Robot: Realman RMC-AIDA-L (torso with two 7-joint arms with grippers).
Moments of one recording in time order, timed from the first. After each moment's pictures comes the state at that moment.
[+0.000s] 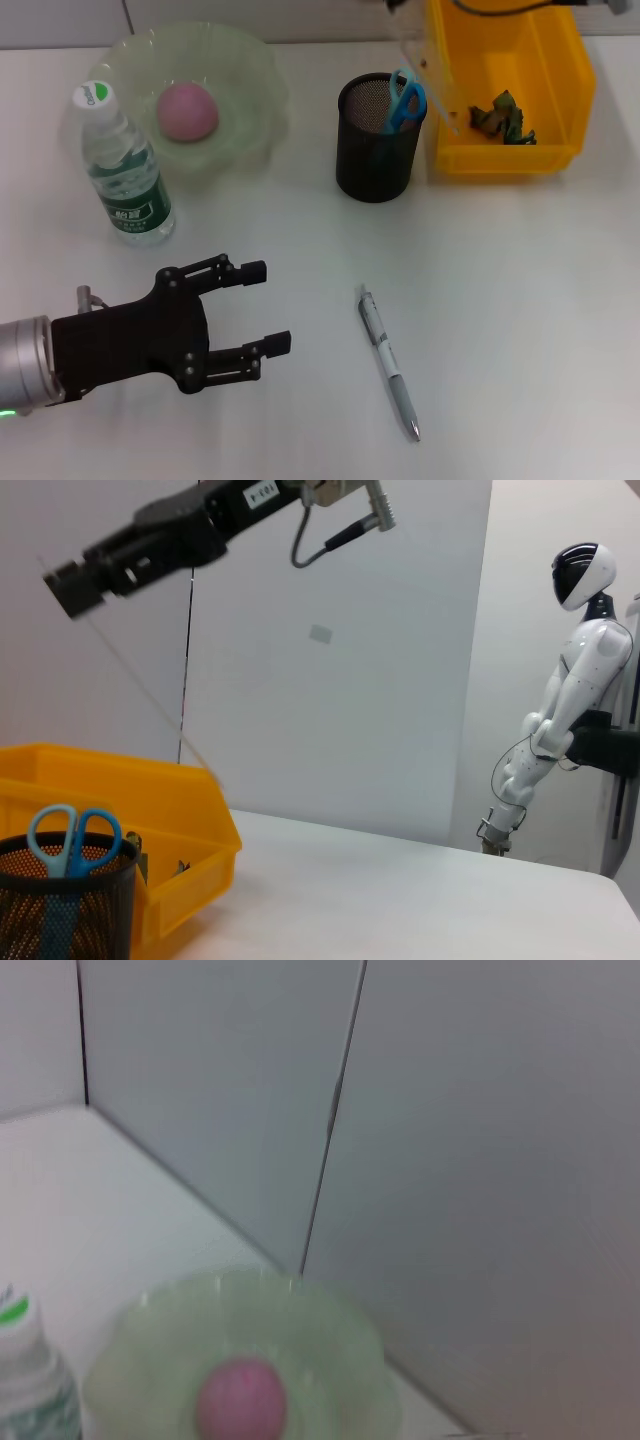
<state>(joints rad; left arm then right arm) -0.33 -2.04 1.03 0.44 1.61 1.67 -0.90 0.69 2.09 -1.48 -1.67 -2.60 -1.21 2.74</state>
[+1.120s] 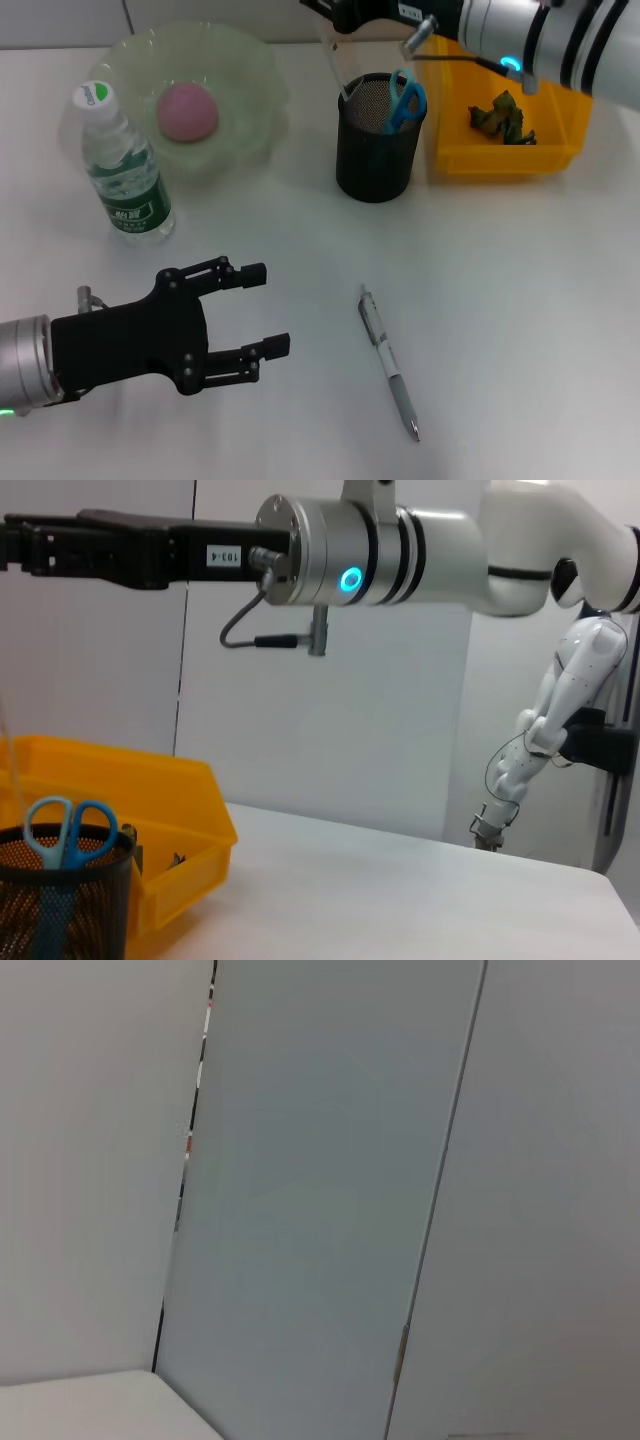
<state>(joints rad) -0.34 -2.04 1.04 0.43 1.61 1.67 -0.91 0.47 2.09 -1.64 -1.22 -1.45 -0.55 1.52</state>
